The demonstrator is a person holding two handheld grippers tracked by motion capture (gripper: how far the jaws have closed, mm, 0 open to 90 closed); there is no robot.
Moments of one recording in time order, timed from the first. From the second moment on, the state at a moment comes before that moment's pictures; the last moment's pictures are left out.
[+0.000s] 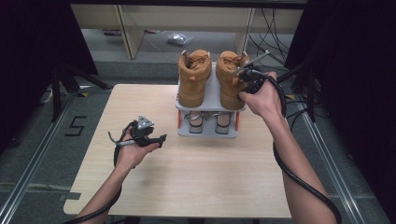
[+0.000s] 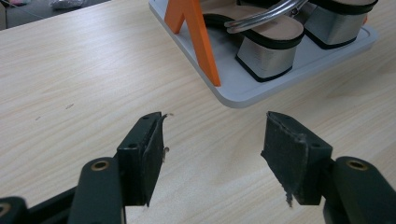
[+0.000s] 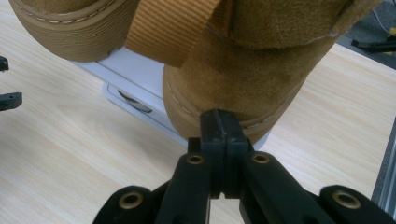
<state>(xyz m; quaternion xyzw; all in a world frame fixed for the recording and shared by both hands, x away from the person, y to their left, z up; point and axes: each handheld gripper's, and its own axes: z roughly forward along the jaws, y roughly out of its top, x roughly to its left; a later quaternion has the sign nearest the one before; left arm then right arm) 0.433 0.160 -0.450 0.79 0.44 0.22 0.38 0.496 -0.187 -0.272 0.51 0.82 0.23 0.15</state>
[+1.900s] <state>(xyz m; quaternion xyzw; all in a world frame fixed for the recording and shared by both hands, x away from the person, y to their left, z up) 0.416 0.185 -0.459 0.77 0.46 0.24 0.39 0.433 -0.251 -0.346 0.54 0.76 0.31 0.18</state>
